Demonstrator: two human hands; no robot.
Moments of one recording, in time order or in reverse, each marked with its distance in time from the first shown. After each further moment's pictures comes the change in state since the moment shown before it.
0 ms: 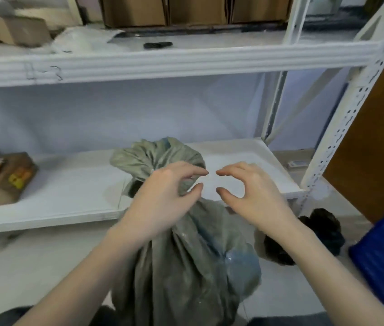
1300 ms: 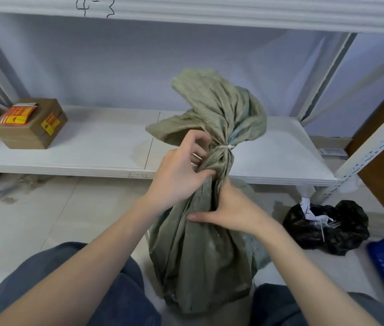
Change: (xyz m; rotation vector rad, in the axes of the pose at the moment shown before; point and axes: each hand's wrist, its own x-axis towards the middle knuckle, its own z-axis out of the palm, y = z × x) left_hand -0.029 -0.081 0.008 -0.245 0.172 -0.180; right_hand -0.008 -0.034 0.124 0.268 -0.552 0.159
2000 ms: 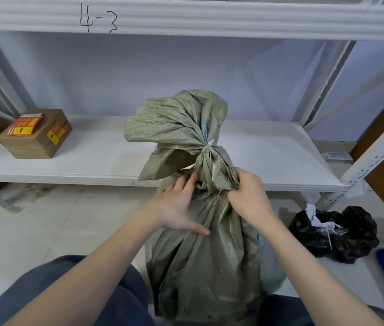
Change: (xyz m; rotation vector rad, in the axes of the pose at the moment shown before) left_hand -0.009 -0.035 -0.001 0.626 -0.712 -0.268; right_hand 0.012 -0.006 -0.021 0.041 0.436 -0.004
